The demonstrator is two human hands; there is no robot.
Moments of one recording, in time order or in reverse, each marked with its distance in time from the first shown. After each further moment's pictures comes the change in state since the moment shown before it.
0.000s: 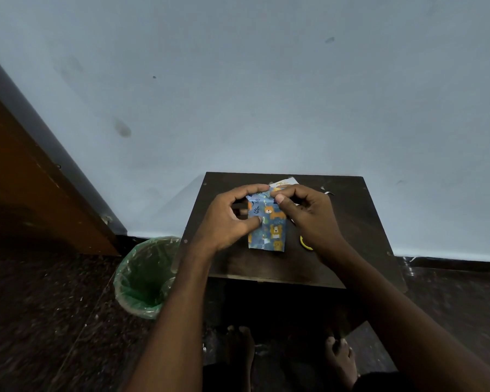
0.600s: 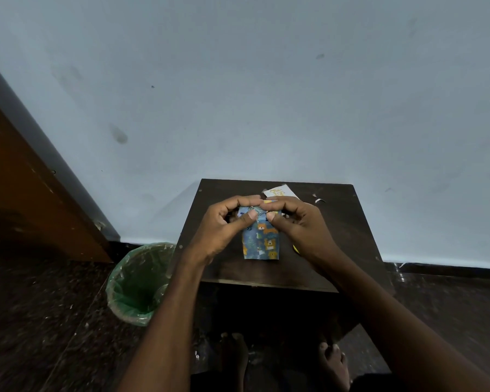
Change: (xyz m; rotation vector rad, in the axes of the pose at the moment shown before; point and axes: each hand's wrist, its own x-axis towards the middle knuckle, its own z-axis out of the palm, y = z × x) left_hand -0.004 -0.005 0.001 -0.219 0.031 -0.052; right_hand -0.010 -0.002 -0.005 -0.019 -0.072 0.031
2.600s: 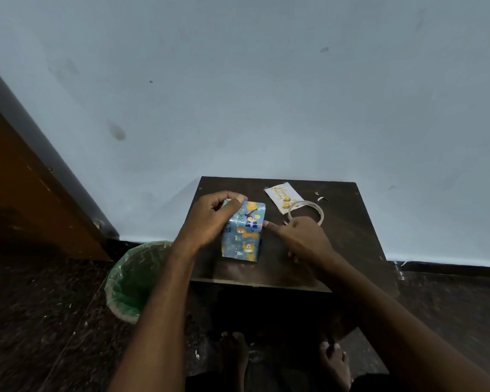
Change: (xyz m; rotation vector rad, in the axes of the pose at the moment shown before) left_hand 0.011 0.001 -0.023 0.236 0.108 -0.170; right_hand -0.001 -0.014 0.015 -0.517 -0.005 0.660
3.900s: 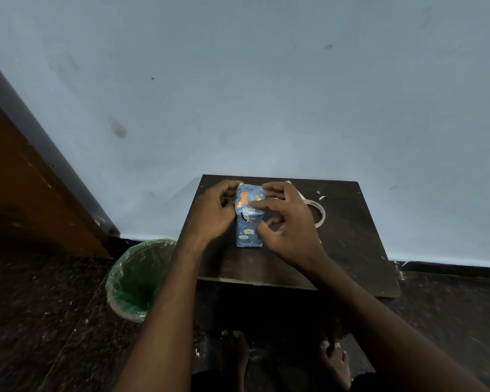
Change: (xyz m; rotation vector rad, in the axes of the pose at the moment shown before) left_hand 0.015 -0.005 0.005 0.275 0.083 0.102; right_hand -0.002 -0.006 0.017 0.200 0.264 -0.876
